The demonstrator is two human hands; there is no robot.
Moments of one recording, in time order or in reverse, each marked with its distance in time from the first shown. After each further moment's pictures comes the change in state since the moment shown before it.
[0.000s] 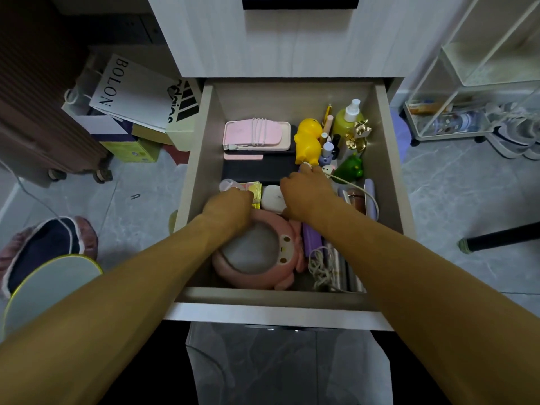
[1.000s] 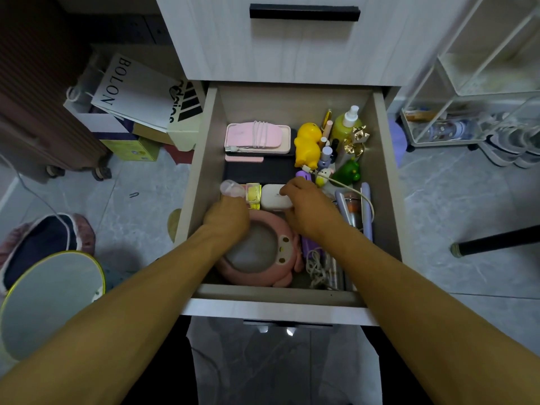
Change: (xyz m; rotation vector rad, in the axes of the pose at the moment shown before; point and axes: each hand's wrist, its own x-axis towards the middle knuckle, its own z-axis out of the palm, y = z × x) left_hand -0.022 -0.001 0.024 -0.343 0.070 -0.006; right_hand -0.022 0.000 0.032 0.598 0.221 0.004
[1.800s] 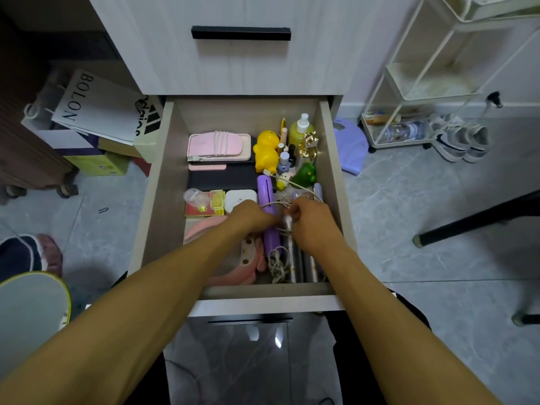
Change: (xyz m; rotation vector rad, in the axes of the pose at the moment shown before) left_hand -0.022 0.094 0.008 -0.520 -0.004 0.094; right_hand -0.071 0.022 -0.039 0.324 0.108 0.396
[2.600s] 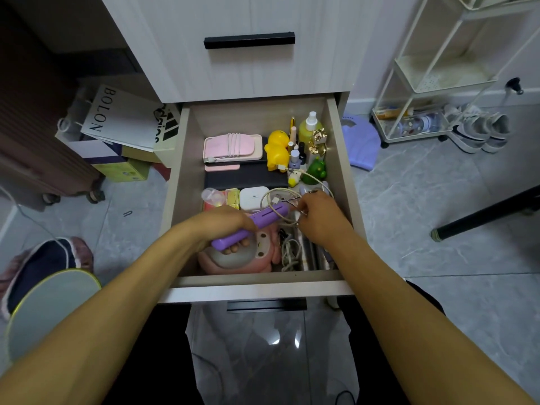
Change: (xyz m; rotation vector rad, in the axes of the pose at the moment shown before) left_hand -0.069 -0.045 -0.063 -0.230 -0.205 -0.002; right_hand 0.003 0.005 0.004 -0.102 -0.064 -0.036
